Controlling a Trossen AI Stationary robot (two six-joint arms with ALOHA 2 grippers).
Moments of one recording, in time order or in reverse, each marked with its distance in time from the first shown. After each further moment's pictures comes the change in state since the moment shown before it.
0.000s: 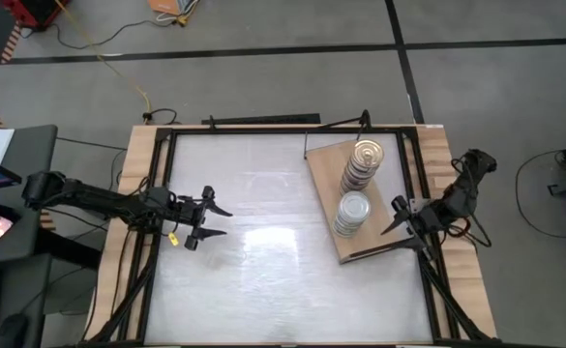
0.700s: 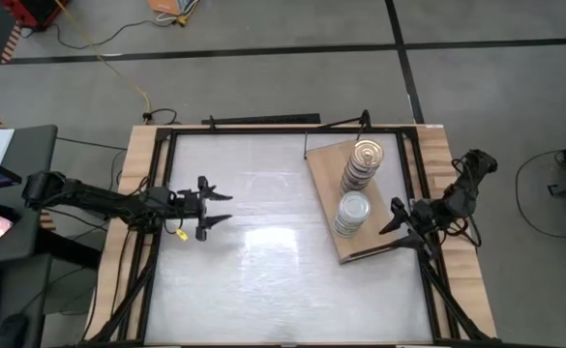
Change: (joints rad) left arm 0.000 0.000 0.000 -0.005 -0.307 0.035; right arm -0.008 0.000 0.002 -0.008 0.018 0.399
